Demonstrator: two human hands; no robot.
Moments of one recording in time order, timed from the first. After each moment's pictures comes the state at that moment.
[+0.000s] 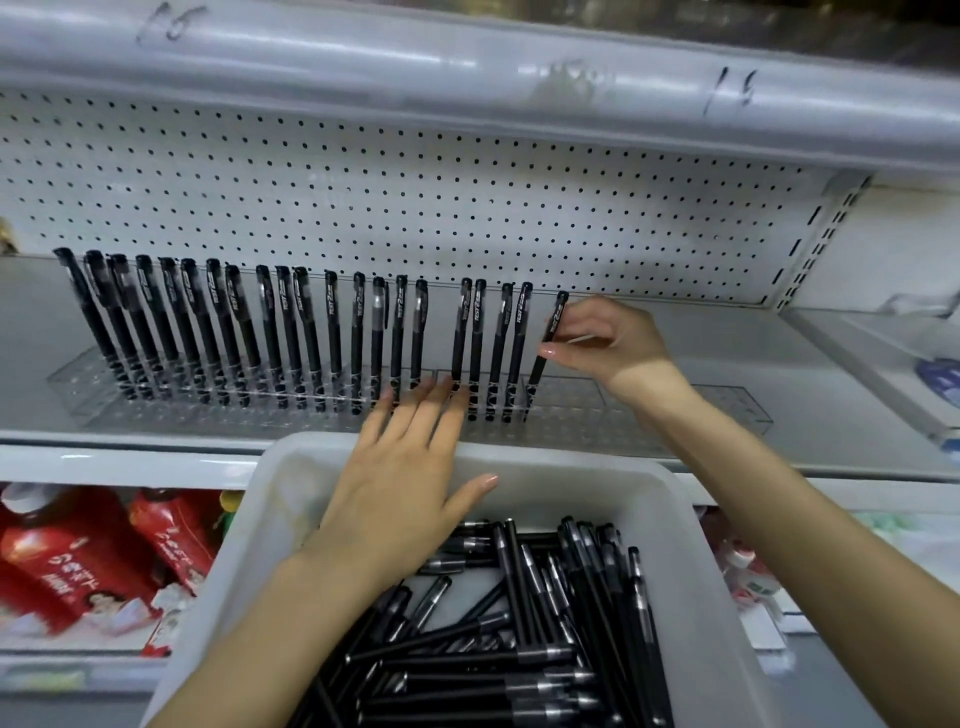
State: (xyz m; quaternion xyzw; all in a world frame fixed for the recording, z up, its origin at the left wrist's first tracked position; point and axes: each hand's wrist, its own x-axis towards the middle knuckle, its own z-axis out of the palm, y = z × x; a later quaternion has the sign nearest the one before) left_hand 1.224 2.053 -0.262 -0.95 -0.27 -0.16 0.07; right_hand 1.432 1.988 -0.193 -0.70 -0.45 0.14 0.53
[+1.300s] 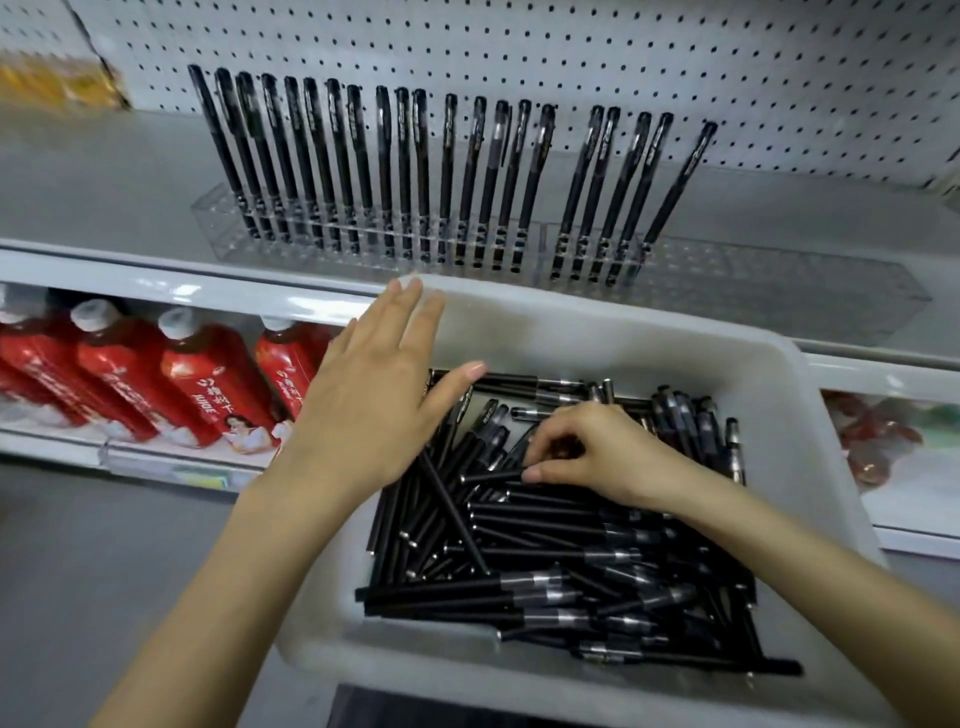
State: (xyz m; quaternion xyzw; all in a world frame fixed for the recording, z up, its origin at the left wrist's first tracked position) left_hand 1.120 2.029 -0.253 -0.90 -0.39 -0.15 -0.10; right_hand 1.312 1.934 -0.297 -0.68 -0.65 0.29 0.19
